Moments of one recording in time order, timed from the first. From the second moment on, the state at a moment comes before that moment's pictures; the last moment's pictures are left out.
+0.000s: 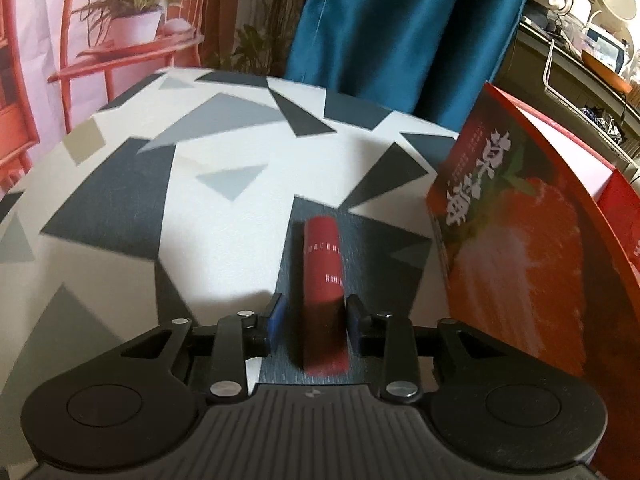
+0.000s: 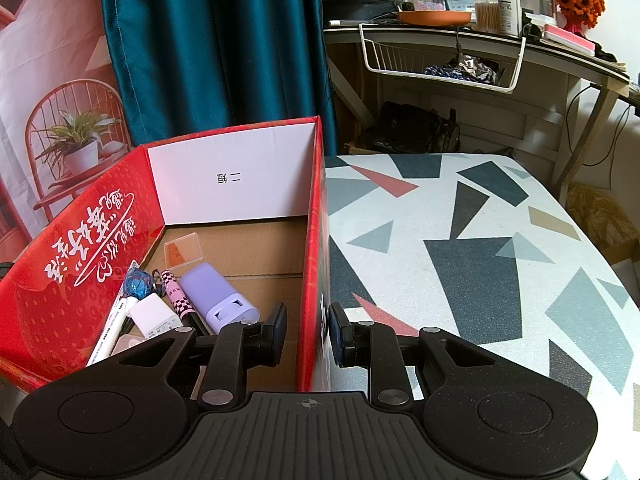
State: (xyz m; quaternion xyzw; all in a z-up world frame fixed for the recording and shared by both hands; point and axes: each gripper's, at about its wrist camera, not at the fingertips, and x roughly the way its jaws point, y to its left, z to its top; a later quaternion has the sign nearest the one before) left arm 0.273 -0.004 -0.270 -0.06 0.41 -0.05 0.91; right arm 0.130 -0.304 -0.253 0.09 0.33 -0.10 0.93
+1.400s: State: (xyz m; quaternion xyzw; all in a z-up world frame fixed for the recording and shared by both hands) left arm 0.275 -0.012 -0.210 -0.04 0.34 -0.17 0.93; right arm 0.131 -0.304 -0.252 0.09 0.33 -0.10 0.93
